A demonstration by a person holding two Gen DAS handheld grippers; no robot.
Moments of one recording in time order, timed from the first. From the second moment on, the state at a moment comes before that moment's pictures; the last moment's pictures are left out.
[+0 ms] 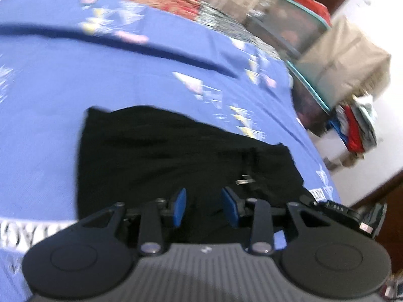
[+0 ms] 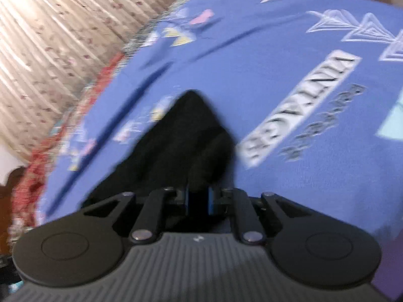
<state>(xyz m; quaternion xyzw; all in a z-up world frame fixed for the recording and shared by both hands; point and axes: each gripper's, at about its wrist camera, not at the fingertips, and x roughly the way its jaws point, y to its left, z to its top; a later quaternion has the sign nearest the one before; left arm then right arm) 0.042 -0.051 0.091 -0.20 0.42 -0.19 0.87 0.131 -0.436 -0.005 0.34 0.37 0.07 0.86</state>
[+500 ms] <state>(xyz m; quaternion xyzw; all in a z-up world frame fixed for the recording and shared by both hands) 0.116 -0.227 0.131 -0.04 0.43 -0.30 0.85 0.098 -0.322 0.057 0.09 0.31 0.20 0.93</state>
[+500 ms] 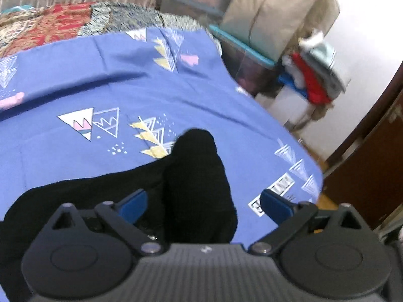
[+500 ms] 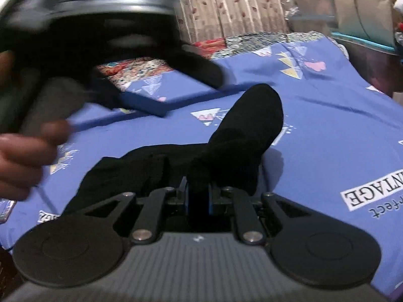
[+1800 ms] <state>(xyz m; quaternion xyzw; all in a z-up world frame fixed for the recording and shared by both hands) 0.055 0.053 0.046 -0.28 0.41 -0.11 0.86 0.133 -0.260 0.086 0.17 0.34 0.35 0.86</state>
